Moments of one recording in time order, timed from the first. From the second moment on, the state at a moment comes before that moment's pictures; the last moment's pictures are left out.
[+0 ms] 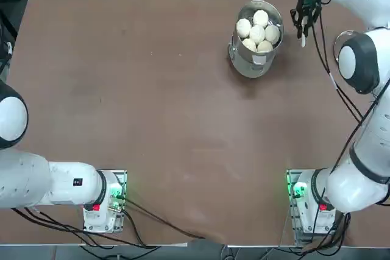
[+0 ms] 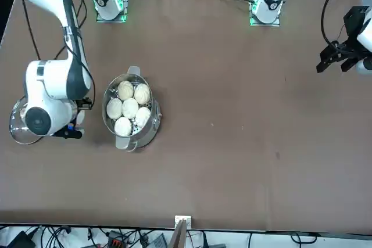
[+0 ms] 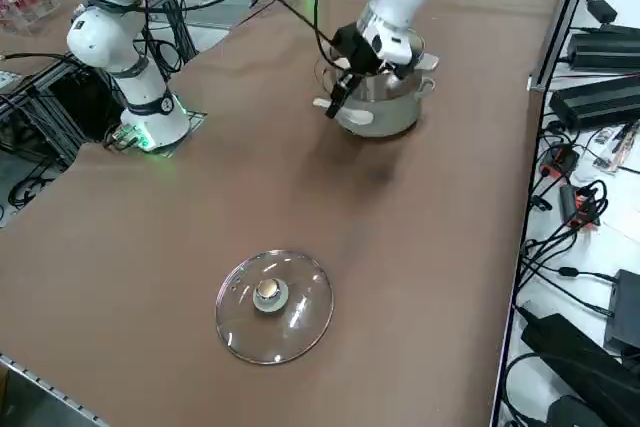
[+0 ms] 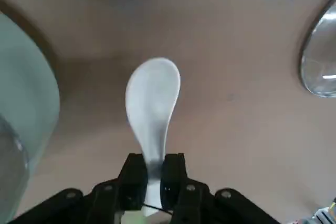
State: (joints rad) arm 0.31 0.56 -0.24 -1.48 -0.04 1.56 0.17
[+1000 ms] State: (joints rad) arm 0.29 0.56 -0.24 -1.73 -0.04 1.88 0.16
